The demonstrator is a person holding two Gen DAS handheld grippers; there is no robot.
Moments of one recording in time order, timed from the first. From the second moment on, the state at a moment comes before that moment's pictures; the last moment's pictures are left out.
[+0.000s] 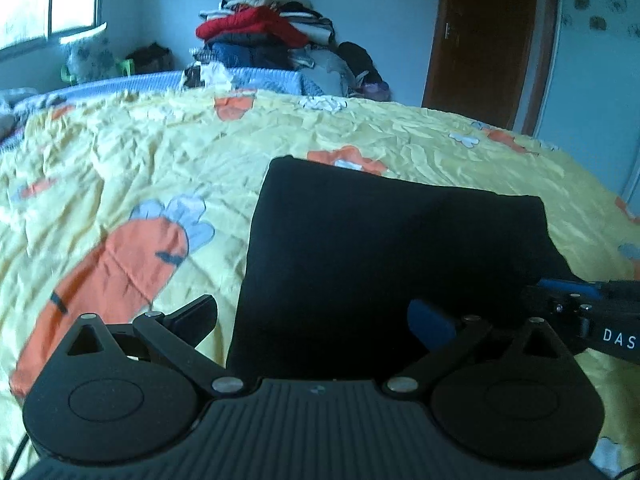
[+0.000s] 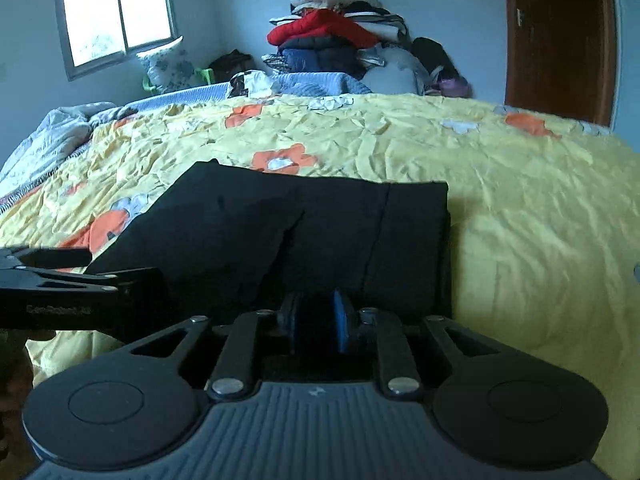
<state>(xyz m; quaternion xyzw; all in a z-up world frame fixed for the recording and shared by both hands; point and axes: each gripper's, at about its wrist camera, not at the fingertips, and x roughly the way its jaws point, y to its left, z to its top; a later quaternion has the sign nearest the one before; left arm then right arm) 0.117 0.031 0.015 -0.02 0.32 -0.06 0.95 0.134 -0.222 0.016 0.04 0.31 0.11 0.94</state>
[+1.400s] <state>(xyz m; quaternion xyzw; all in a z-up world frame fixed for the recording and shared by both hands) 0.037 0.011 0.010 0.03 0.27 -0.04 0.96 0.033 -0.184 0.000 0.04 0.29 0.06 0.95</state>
